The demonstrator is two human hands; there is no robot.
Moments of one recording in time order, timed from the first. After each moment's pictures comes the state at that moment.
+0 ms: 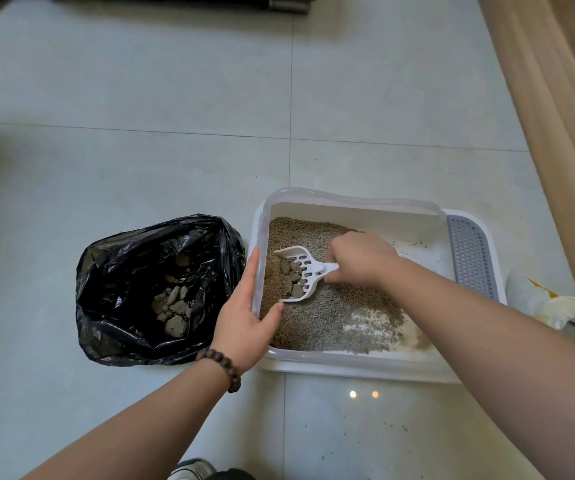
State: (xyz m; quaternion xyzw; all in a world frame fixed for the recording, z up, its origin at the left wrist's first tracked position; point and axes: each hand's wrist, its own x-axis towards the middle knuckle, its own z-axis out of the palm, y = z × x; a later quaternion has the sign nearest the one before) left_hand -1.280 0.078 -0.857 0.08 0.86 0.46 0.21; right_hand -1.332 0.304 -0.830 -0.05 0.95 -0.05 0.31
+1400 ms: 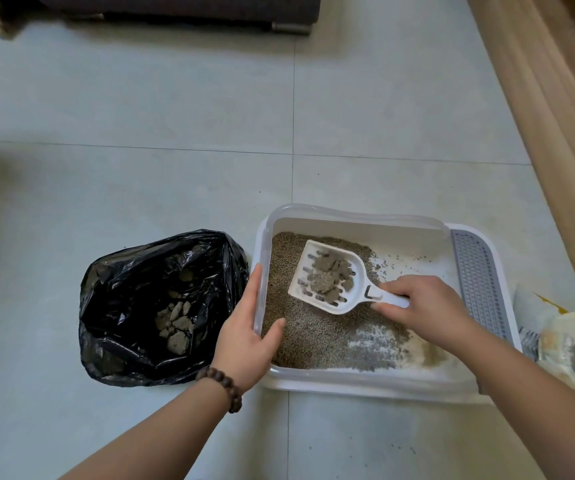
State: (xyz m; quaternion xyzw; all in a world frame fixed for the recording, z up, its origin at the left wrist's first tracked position) left_hand -1.281 0.077 -0.856 0.07 0.85 0.47 0.20; right_hand -1.250 0.353 -0.812 0.14 0.94 -0.26 0.19
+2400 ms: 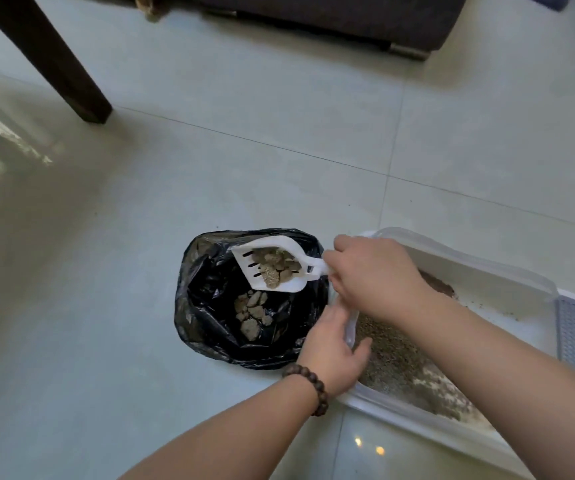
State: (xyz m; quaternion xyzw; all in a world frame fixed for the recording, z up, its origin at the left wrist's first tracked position) left_hand -1.285 0.076 -0.842 0.06 0.84 0.50 0.21; right_hand -1.364 0.164 -0.756 -0.24 0.96 0.05 0.11
